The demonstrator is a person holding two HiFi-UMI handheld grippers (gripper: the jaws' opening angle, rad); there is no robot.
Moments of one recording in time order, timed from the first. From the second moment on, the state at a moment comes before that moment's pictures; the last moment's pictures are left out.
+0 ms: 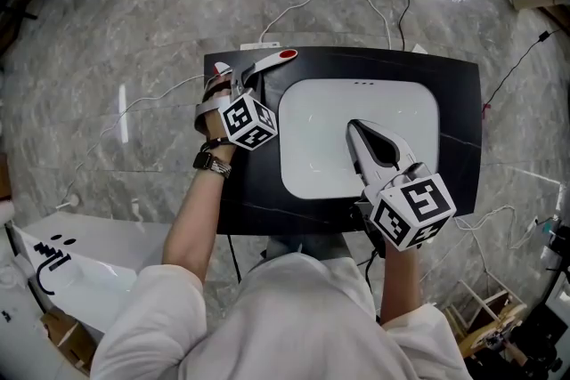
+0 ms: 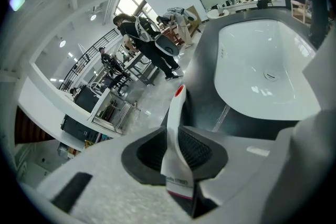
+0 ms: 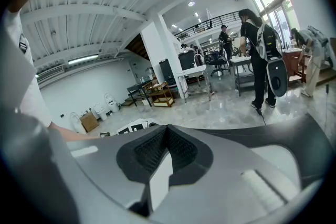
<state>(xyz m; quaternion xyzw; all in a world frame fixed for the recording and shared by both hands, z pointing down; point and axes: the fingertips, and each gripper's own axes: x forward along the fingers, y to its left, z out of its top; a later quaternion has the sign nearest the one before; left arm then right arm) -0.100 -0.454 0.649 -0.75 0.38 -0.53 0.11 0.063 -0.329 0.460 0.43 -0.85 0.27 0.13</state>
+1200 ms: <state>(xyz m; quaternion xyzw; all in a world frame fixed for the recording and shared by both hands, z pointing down) -0.117 -0.399 0.569 -0.82 0.41 -0.40 0.02 0.046 -0.308 0.434 0.41 -0.88 0.20 0.15</state>
